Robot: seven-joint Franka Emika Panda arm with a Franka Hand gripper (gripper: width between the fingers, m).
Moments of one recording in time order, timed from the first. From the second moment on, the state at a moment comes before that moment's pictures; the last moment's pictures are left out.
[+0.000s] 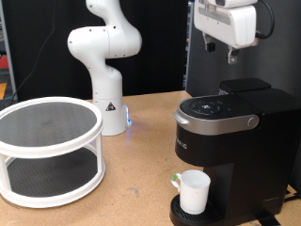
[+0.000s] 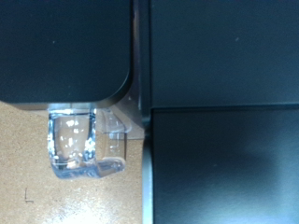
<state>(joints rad) 0.04 -0.26 0.25 -2.13 0.22 1.91 -0.56</state>
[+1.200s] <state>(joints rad) -0.01 -0.07 0.20 -1.90 0.13 1.81 -0.62</state>
